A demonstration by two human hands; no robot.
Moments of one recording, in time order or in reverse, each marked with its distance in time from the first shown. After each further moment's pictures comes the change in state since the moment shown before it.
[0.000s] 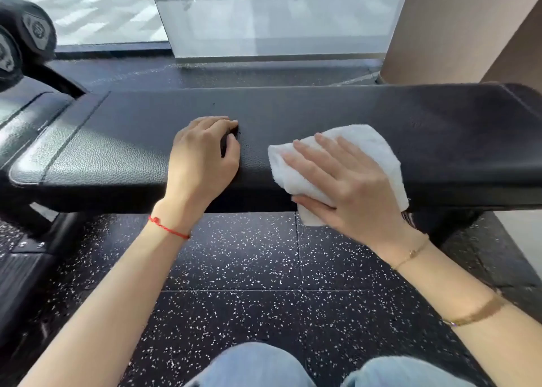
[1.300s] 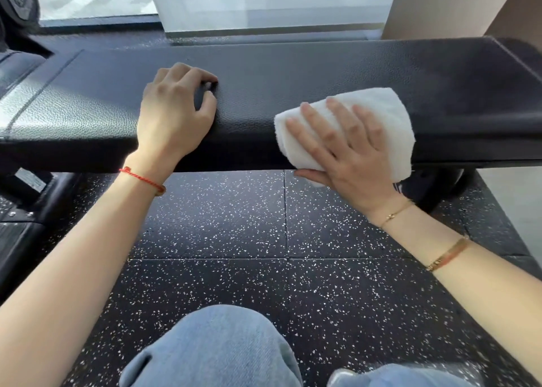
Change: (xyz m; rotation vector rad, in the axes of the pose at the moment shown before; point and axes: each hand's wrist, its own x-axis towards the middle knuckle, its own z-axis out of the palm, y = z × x) left_hand -0.004 0.008 0.005 0.091 0.000 0.018; right_hand -0.046 0.033 0.025 -0.549 0.282 -0.143
